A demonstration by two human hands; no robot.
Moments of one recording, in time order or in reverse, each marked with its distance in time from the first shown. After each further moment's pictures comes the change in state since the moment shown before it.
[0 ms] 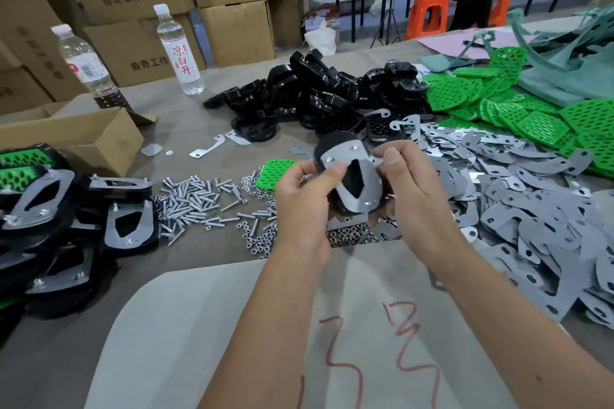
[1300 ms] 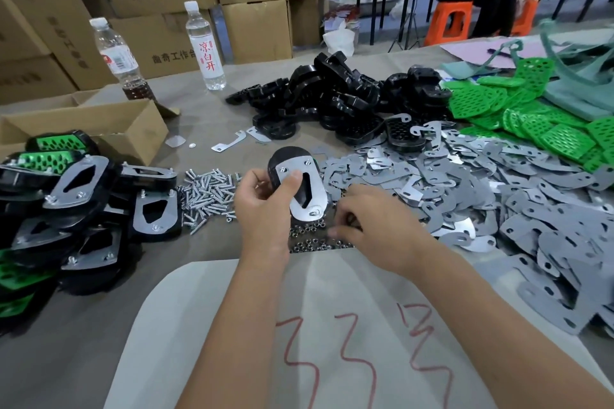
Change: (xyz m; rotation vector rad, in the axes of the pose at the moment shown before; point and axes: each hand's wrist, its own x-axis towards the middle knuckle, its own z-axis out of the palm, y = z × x) left_hand 0.012 0.009 -0.064 0.115 0.282 0.292; right_hand 0.004 0.001 0.036 -0.903 -0.568 -0.148
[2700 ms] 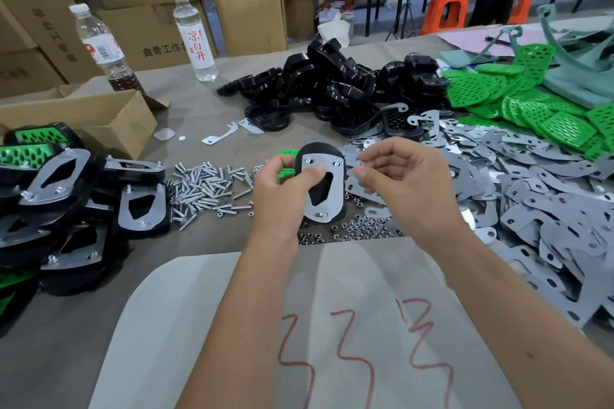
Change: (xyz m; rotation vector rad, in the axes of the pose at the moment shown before) left_hand -0.007 0.006 0.019 0.087 -0.220 -0.186; right_hand -0.002 0.016 -0.017 0.859 0.540 0.100
